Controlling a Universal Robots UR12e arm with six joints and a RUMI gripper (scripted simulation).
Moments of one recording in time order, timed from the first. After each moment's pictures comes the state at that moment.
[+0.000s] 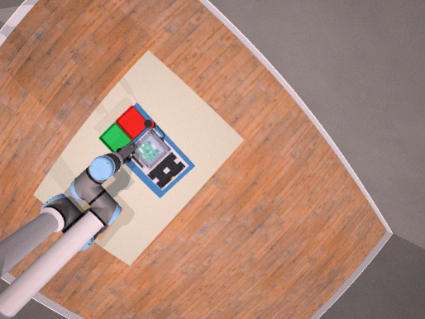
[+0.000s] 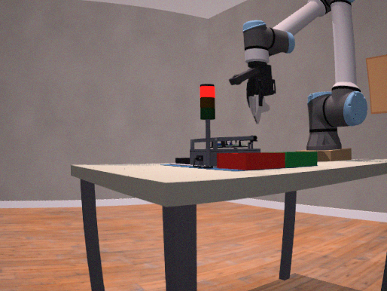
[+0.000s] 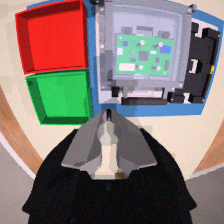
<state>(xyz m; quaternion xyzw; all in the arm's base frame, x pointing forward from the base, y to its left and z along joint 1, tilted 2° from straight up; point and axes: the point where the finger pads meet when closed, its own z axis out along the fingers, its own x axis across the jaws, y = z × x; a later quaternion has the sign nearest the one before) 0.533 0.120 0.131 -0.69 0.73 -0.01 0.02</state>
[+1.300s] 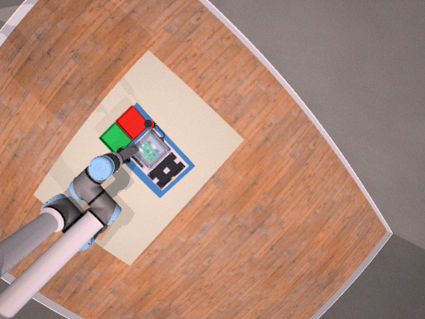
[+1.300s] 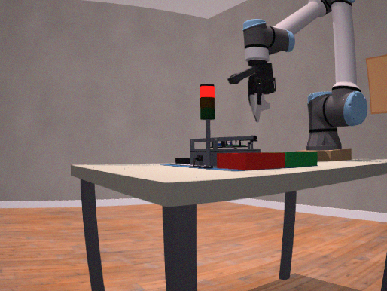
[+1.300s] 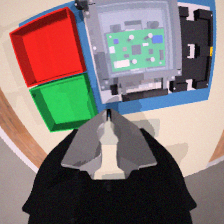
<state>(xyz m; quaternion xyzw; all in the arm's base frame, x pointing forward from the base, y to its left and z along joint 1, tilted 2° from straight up) 0.533 0.120 0.136 -0.62 0.78 -0.01 0.02</state>
